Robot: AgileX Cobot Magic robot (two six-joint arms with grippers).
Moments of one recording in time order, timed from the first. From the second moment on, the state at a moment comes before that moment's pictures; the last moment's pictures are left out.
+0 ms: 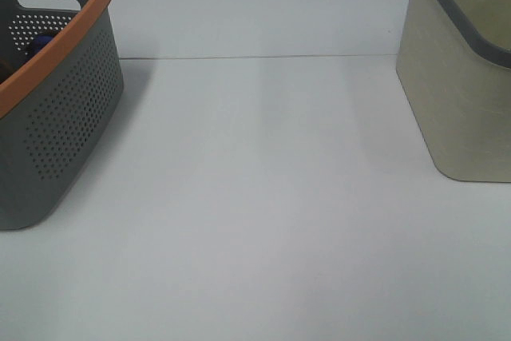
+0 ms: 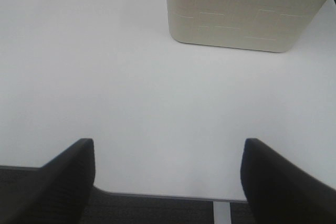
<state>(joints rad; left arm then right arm) 0.02 -0.01 -0.51 -0.03 1.05 0.12 0.04 0.00 -0.50 0.06 1.06 -0.03</state>
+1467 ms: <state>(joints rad) 0.02 0.75 -1.12 -0.13 1.22 0.53 0.04 0.00 -0.50 0.06 1.06 -0.03</state>
